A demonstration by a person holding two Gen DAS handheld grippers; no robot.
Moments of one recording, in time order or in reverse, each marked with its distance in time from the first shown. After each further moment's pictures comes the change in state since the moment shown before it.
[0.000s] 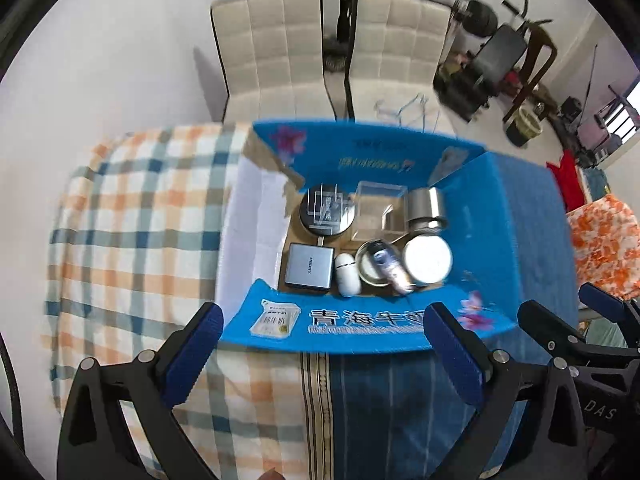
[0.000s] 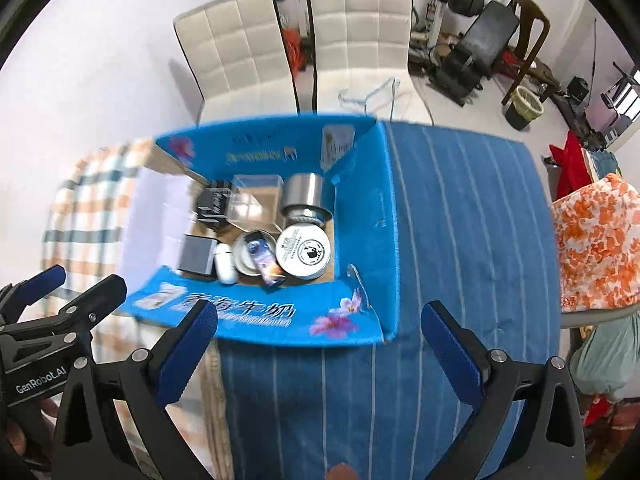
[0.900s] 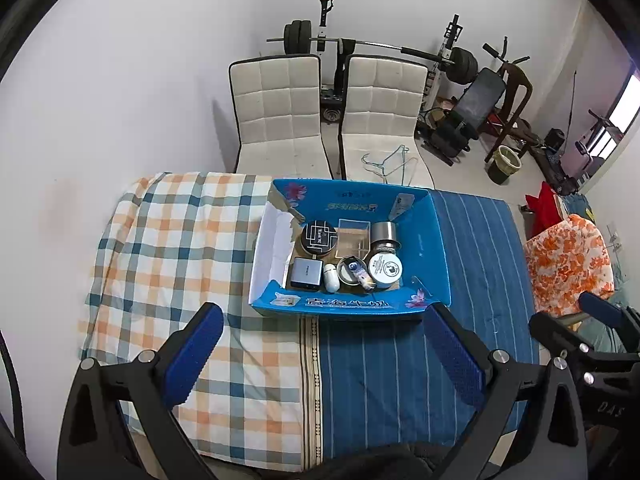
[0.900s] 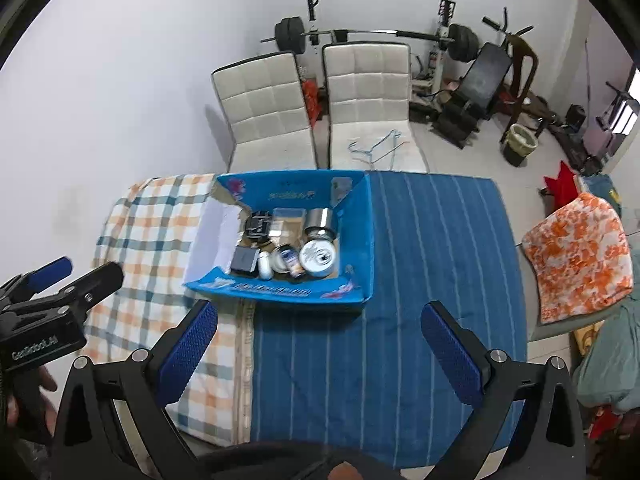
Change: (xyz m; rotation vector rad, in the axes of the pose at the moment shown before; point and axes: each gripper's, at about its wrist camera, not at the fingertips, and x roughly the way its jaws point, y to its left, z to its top) left arm -0.138 -0.003 -0.040 -0.012 -0.154 -0.014; right arm -0.181 -0.008 -0.057 -0.019 -0.158 0.032
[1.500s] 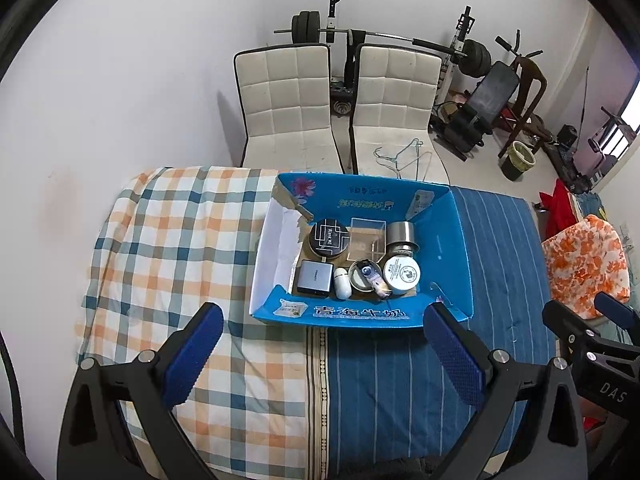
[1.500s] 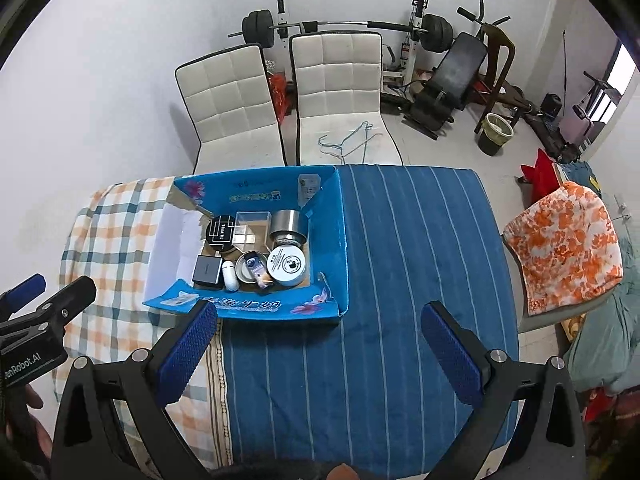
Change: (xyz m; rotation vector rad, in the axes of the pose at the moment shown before) left arm 0.044 -0.001 0.012 -0.001 0.020 0.035; right arm 0.065 -0.013 0.018 0.045 0.028 -0.091
